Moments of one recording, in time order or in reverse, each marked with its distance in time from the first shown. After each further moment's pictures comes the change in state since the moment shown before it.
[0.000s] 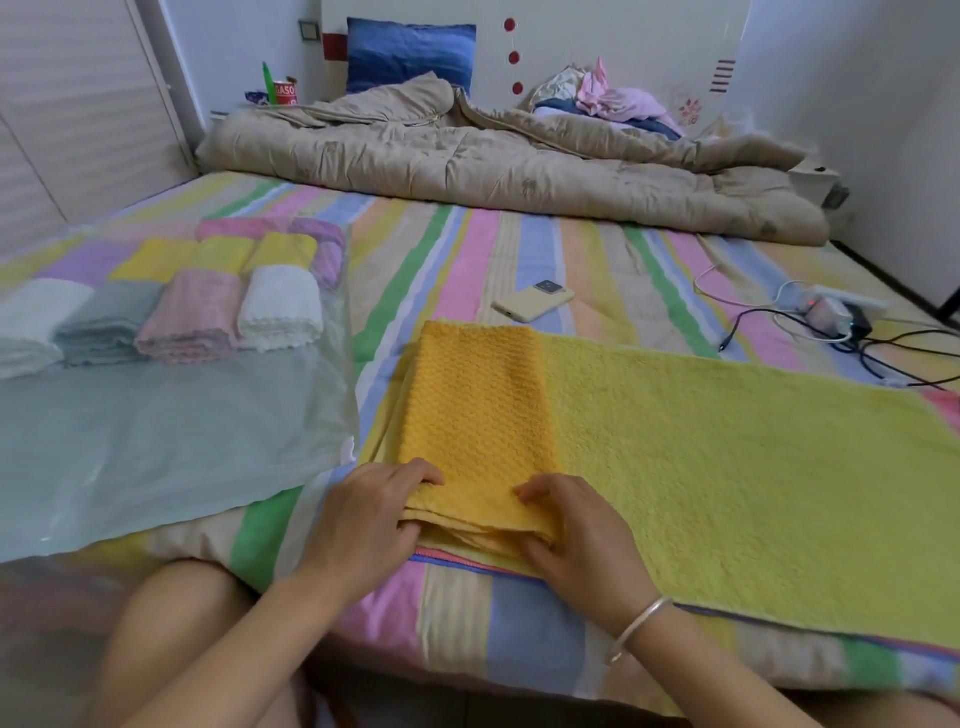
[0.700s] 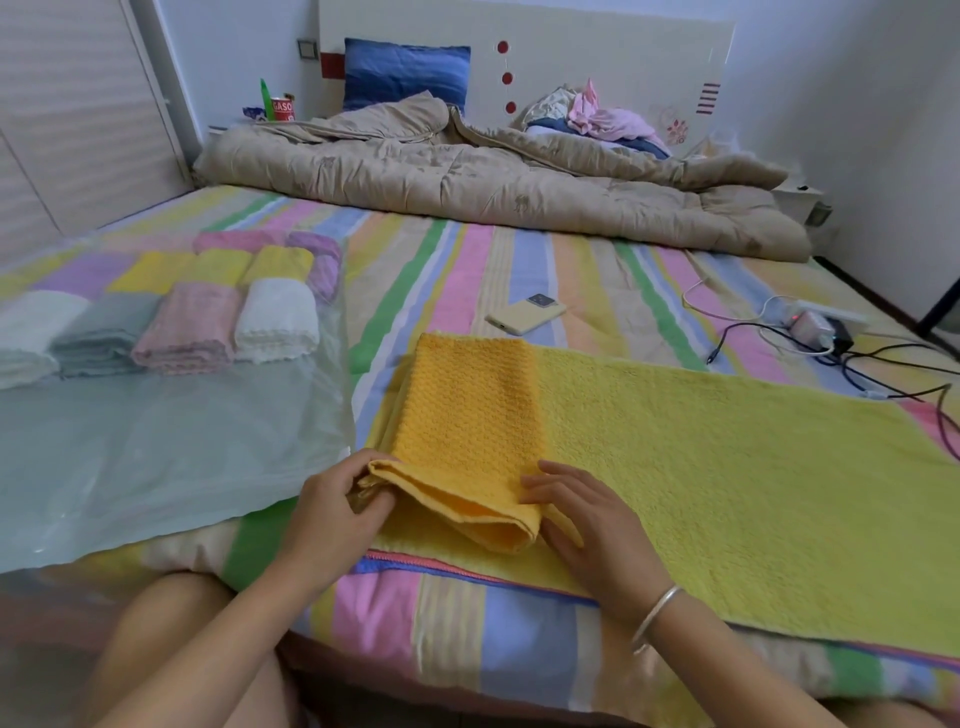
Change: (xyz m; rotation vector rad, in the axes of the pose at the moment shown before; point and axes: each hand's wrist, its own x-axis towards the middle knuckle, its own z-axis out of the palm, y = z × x) left_hand 0.001 -0.008 -0.018 -0.593 0.043 -0.382; right_hand 0.009 0.024 -0.014 -0.090 0.047 -0.222
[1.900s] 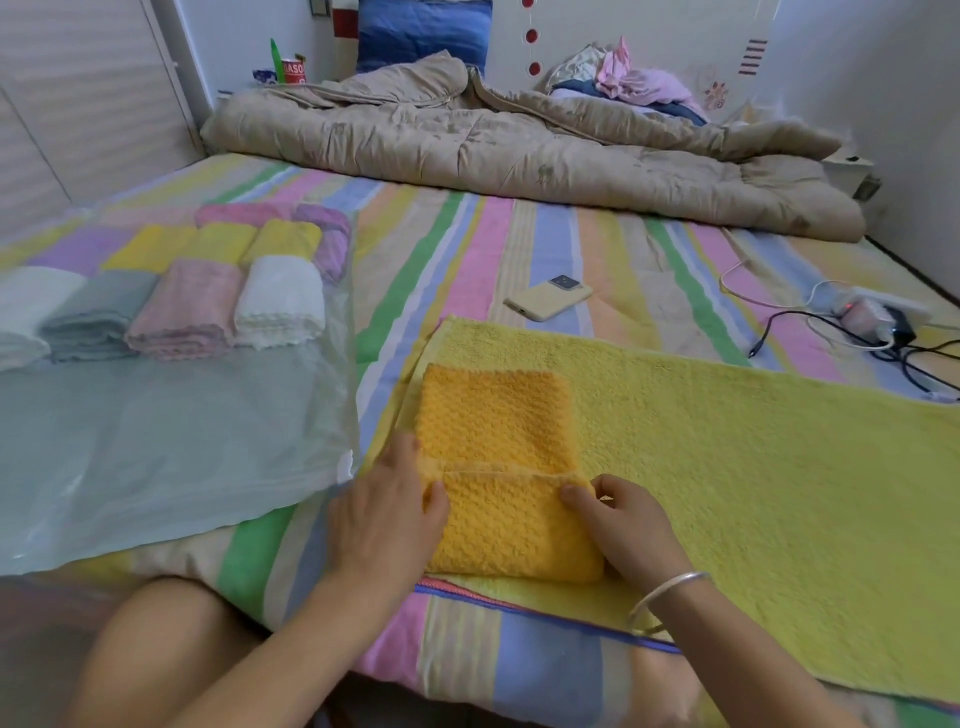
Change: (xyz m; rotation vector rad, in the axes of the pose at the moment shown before) left_hand 0.018 0.032 0.041 0.842 0.131 -0.087; right_hand 0.037 -0.004 0.002 0.376 -0.115 0.973
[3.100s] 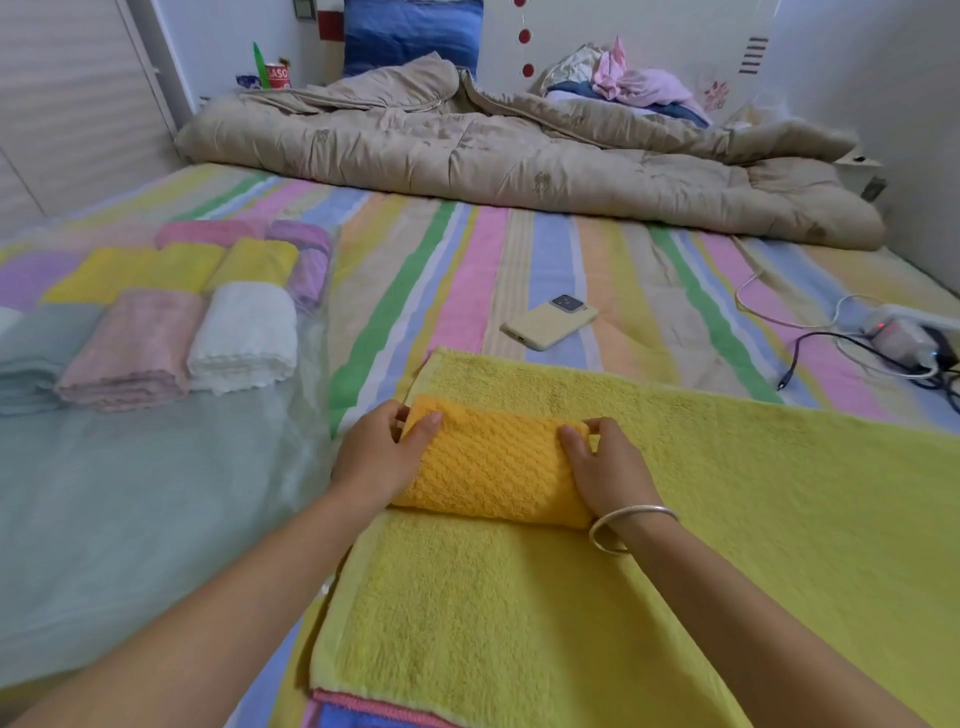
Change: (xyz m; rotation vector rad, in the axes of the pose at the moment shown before) left_hand 0.137 -0.016 0.059 -0.669 -0.234 -0.256; right_hand 0.113 -0.042 0.009 -0.130 0.107 -0.069
